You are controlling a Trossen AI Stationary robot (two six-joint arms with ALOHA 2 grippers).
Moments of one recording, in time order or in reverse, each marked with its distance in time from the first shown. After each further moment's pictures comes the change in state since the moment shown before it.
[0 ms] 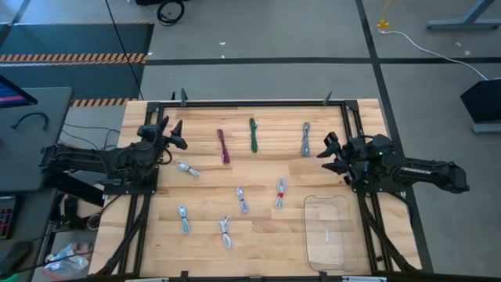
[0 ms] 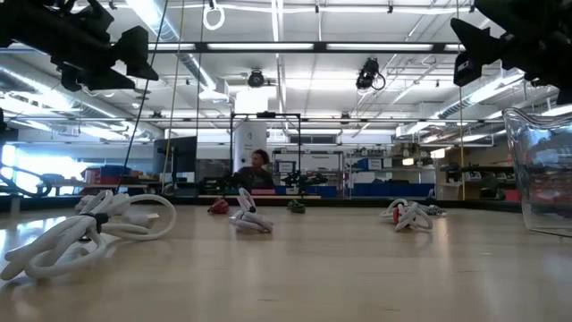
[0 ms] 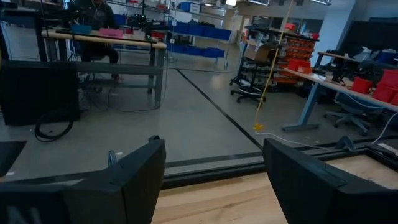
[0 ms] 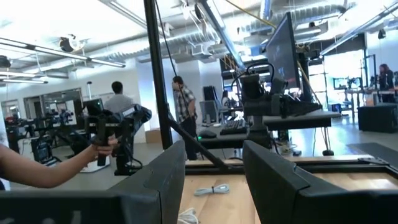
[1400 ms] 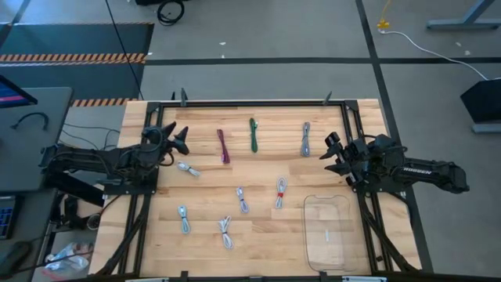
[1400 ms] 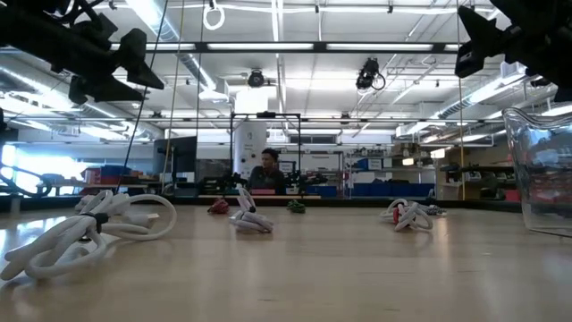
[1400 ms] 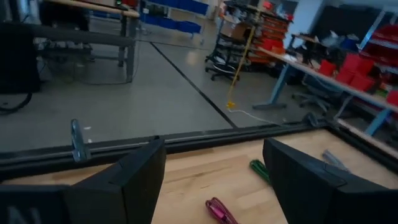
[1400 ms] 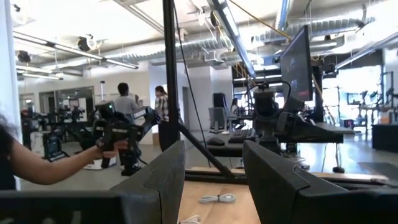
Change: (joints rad) left arm 0.002 0.000 0.000 -0.133 0.169 -0.174; right arm -0.001 0.000 0.000 0.051 -0.055 -0.012
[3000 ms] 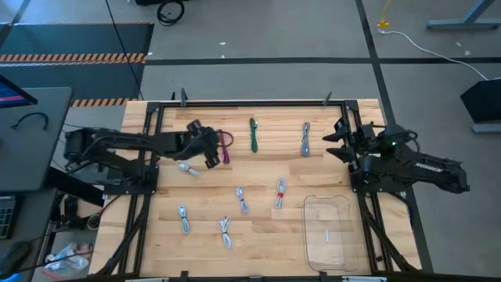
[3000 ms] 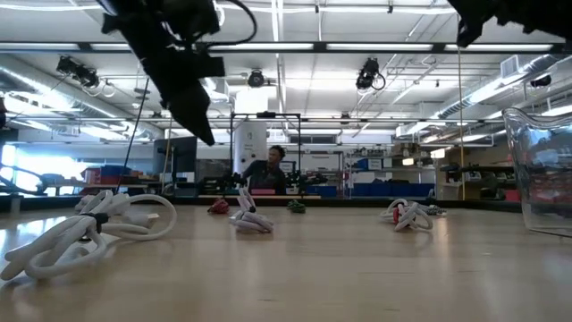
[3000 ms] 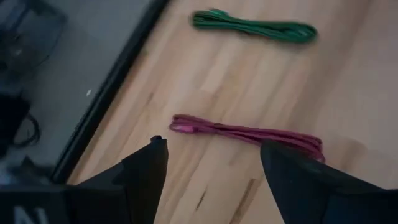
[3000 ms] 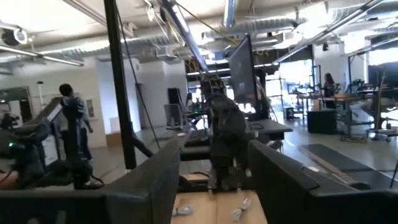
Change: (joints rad) left arm 0.179 0.863 0.552 -0.388 0.550 0.450; right arm -0.002 0.013 0.330 -0.409 0.204 -0.068
